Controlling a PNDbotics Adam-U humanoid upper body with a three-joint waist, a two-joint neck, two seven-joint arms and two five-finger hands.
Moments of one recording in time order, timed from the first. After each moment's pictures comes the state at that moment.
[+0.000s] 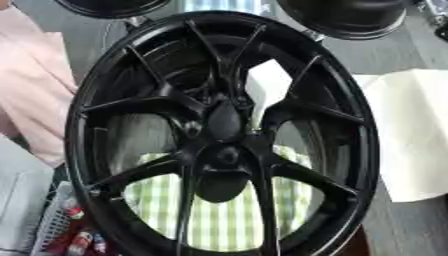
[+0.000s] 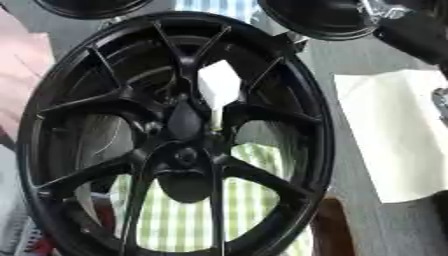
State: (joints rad) left arm -0.23 0.46 0.24 -1.88 0.22 0.06 0.50; right arm -0.46 -0.91 0.08 -1.98 -0.09 0.17 -0.32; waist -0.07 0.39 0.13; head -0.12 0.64
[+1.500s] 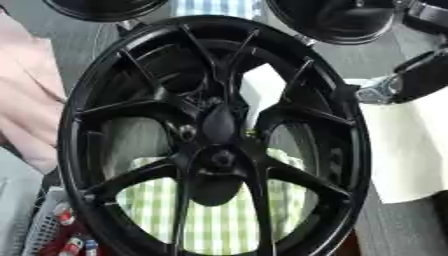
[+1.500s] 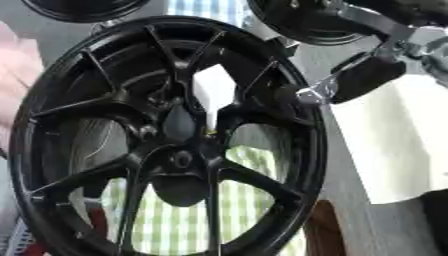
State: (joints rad) left arm -0.25 0.48 0.22 -1.88 0.22 0.07 0.46; right arm -0.73 -1.28 0.41 -1.97 0.22 -0.10 0.15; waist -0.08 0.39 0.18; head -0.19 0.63
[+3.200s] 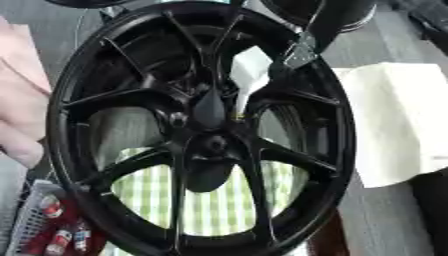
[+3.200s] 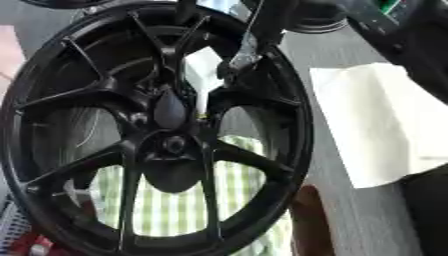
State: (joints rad) left arm -0.23 0.49 0.22 -1.87 0.22 0.08 0.45; right arm -1.21 -0.90 0.59 -1.55 0.13 -0.24 0.77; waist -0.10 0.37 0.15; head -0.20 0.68
